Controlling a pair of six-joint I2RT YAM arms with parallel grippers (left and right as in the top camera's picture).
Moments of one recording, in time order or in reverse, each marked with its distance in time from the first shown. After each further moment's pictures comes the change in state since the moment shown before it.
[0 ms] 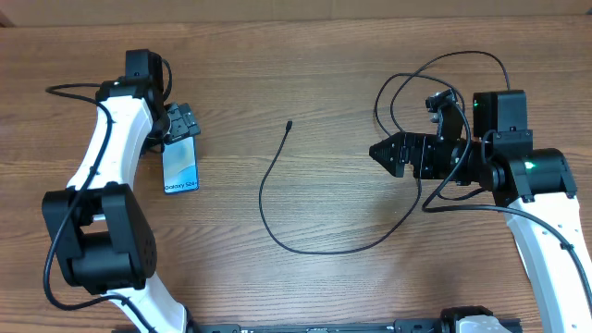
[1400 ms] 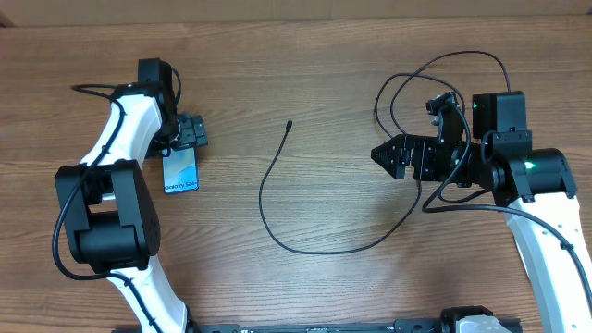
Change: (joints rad) left arm -0.003 0.112 -0.012 0.059 0.040 0.161; right arm 0.000 0.000 0.000 -0.028 0.029 0.000
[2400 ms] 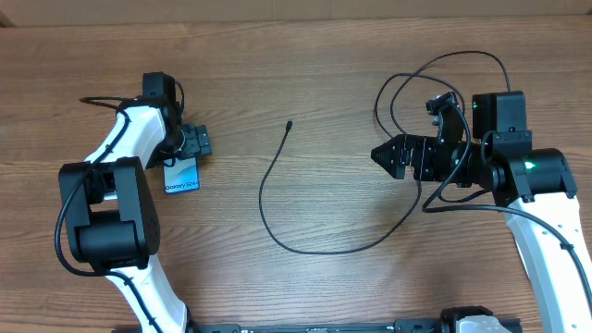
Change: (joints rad) left arm 0.000 0.009 -0.108 0.116 0.034 0.014; right arm 0.000 0.000 0.000 -0.001 0.000 0.000
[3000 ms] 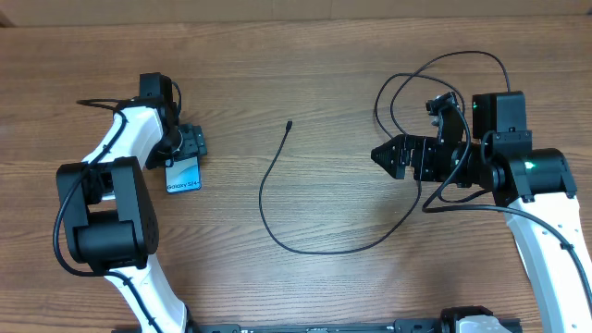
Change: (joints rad) left arm 0.020 0.000 -0.002 -0.001 0.014 -0.015; right arm 0.000 0.000 0.000 -0.003 0.000 0.000
